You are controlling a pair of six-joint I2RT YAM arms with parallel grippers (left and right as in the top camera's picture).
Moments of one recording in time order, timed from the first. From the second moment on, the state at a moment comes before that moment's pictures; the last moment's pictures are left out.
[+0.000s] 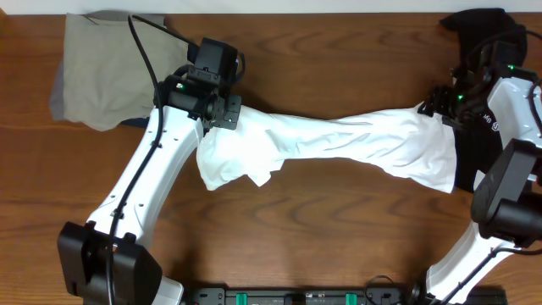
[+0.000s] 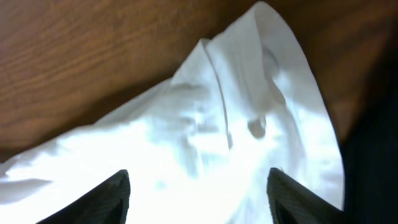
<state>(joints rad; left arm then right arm) -0.32 1.65 1.47 -0.96 -0.17 -0.07 -0.28 2.02 1.56 -0.92 -0.26 0.09</state>
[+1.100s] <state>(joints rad) -0.32 1.65 1.47 -0.96 -0.18 -0.06 -0.21 2.02 1.32 -0.56 -0.24 0.12</state>
